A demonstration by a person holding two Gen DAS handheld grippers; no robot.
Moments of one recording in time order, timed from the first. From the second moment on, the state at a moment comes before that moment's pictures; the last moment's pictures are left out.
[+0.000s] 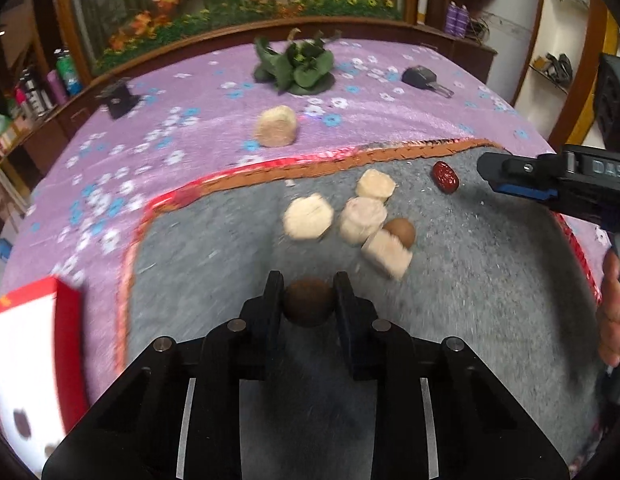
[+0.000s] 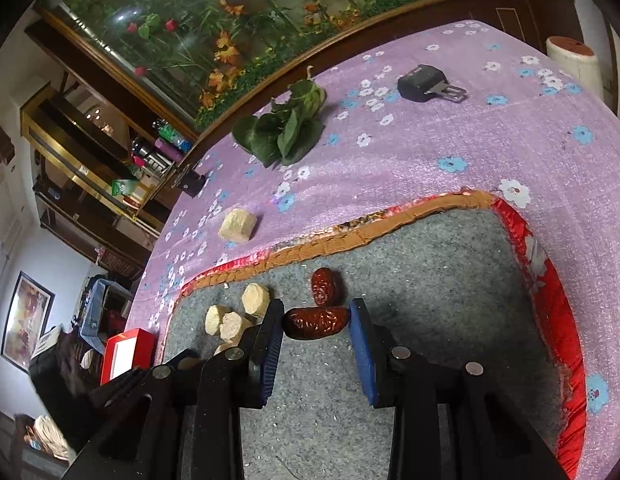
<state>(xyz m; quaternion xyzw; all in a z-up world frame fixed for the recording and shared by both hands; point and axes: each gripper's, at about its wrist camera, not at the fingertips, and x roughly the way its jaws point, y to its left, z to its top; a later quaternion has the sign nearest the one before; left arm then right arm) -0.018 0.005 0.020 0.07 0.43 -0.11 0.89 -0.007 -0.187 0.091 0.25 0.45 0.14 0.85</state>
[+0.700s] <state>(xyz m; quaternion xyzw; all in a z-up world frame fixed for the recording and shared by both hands) -0.176 0.214 0.073 -0.01 0.33 0.11 0.94 -0.073 0.037 0.127 0.11 0.43 0.32 0.84</state>
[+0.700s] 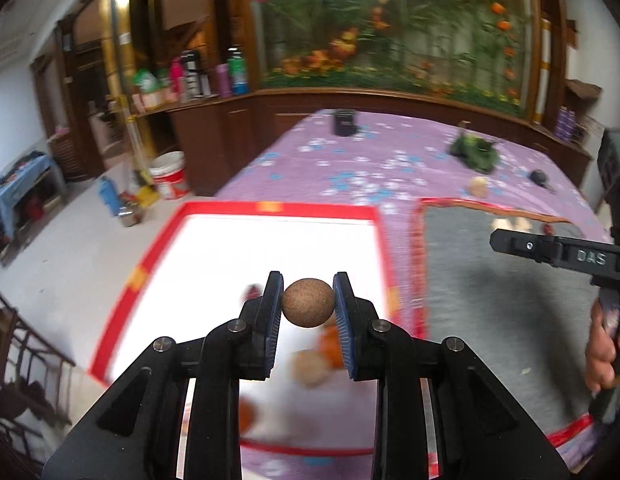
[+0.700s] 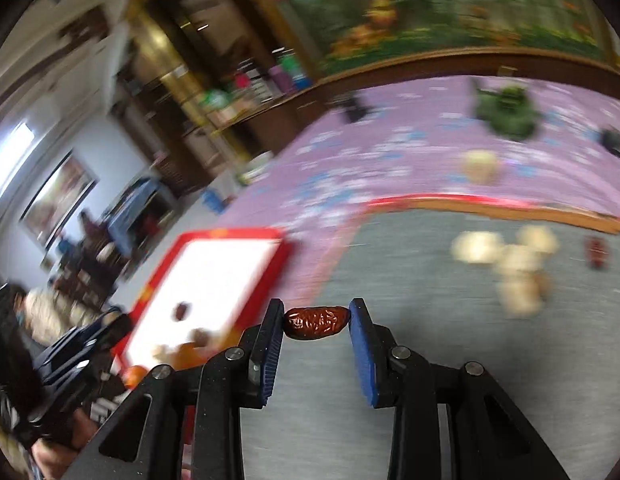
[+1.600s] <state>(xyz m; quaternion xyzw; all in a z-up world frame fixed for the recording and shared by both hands) -0.188 0.235 0.059 0.04 0.32 0.18 0.93 -0.104 0.158 0.113 0.10 0.43 0.39 0.81</state>
